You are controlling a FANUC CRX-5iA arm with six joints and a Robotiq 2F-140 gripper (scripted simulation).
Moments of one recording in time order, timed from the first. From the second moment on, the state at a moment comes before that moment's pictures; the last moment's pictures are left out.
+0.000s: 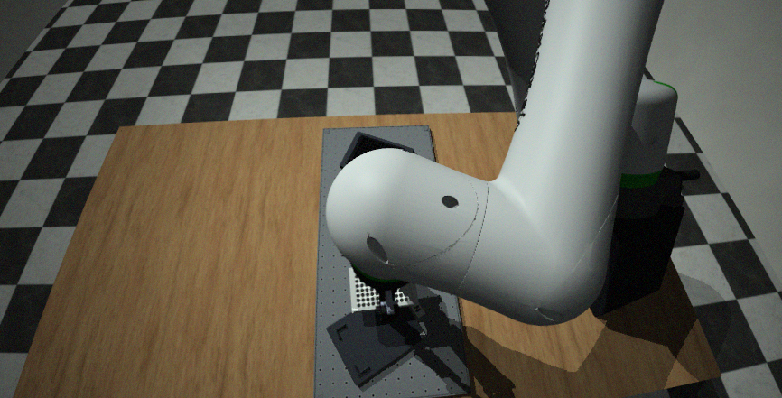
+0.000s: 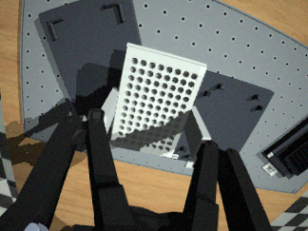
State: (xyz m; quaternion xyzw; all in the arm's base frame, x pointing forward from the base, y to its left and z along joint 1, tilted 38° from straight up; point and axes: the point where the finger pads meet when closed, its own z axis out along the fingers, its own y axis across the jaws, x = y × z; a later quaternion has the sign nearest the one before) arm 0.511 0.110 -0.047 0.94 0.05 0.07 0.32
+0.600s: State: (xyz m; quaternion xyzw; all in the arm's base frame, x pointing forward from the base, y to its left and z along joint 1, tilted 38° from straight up) arm 0.488 0.027 0.012 0.94 0.05 0.07 0.32
